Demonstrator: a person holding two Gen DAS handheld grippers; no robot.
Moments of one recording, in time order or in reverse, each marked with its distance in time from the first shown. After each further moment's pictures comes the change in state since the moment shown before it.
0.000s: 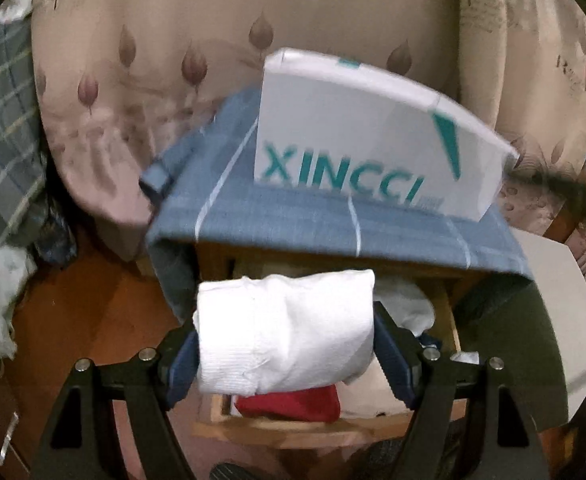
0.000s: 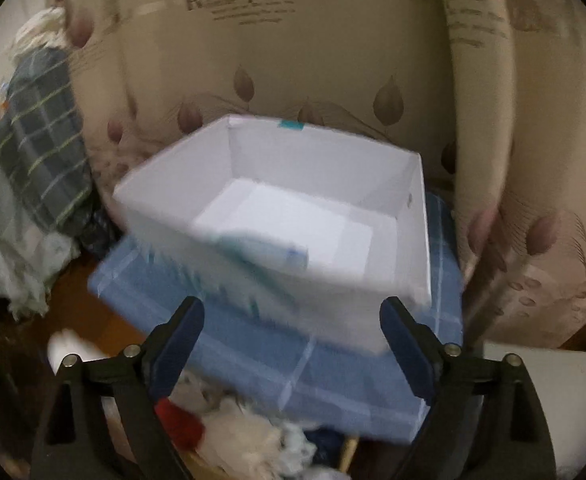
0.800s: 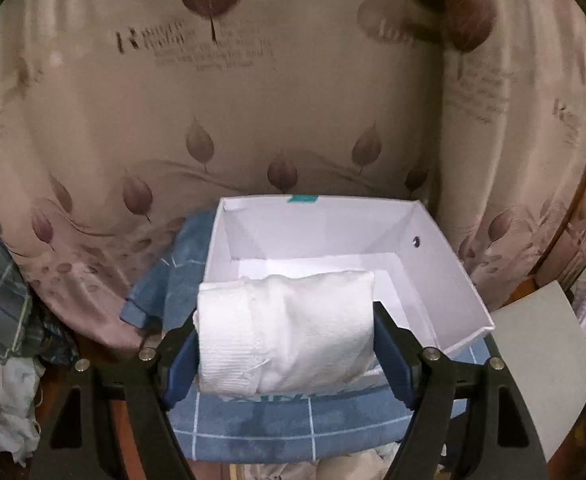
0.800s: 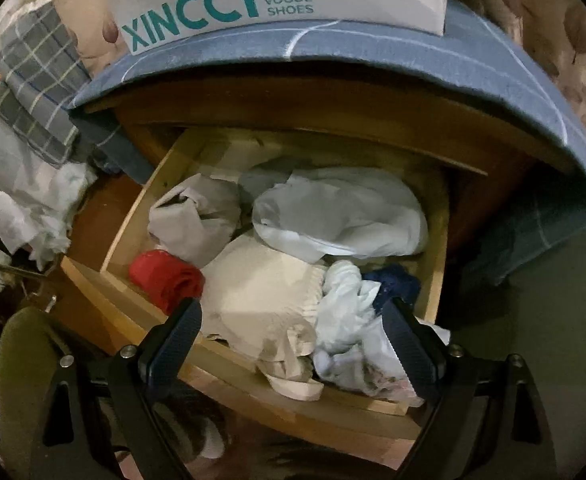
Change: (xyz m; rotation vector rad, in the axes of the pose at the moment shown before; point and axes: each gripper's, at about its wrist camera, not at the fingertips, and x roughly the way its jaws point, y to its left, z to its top) left arm 0.014 -0.056 0.218 0.146 -0.035 -0.040; right arm 0.077 0.002 -0.158 0.185 0.320 0.204
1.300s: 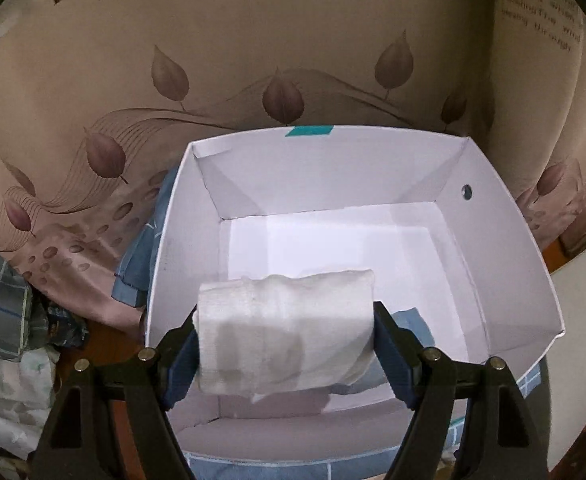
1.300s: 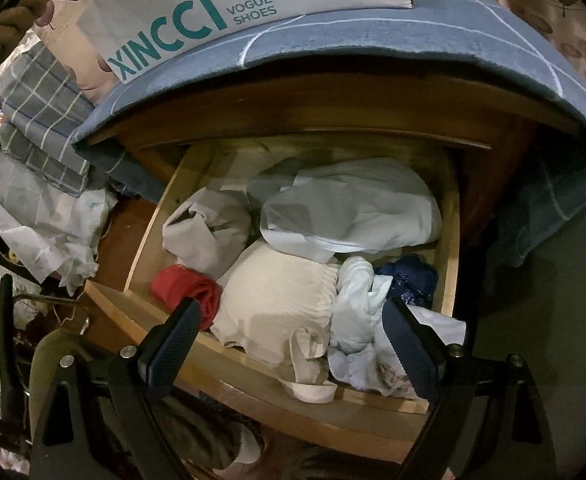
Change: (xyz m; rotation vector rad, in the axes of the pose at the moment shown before) left arm 0.102 -0.010 0.007 0.054 0.245 0.075; right arm 0.004 -0.013 0.001 0.090 0.002 0.100
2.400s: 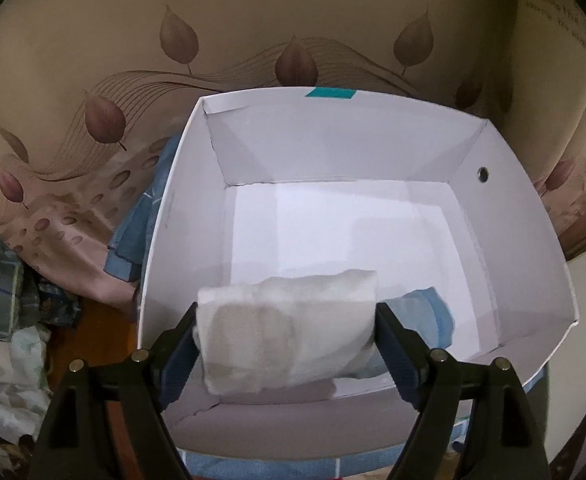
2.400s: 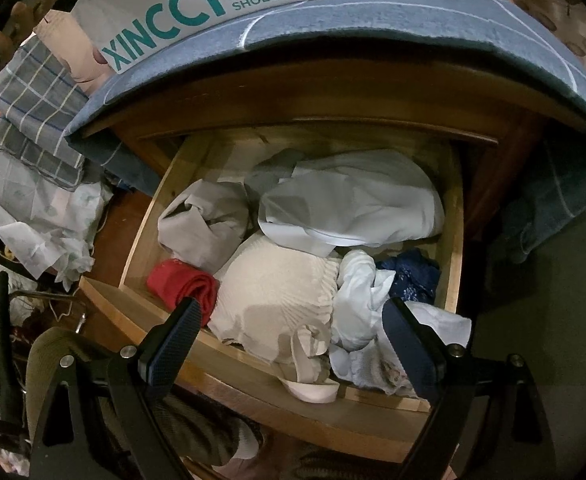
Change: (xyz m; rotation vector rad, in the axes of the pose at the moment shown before) left arm 0.017 0.016 -0.012 -0.057 0.064 -0.042; right arm 0.007 0.004 0.000 -0.007 0.024 -0.023
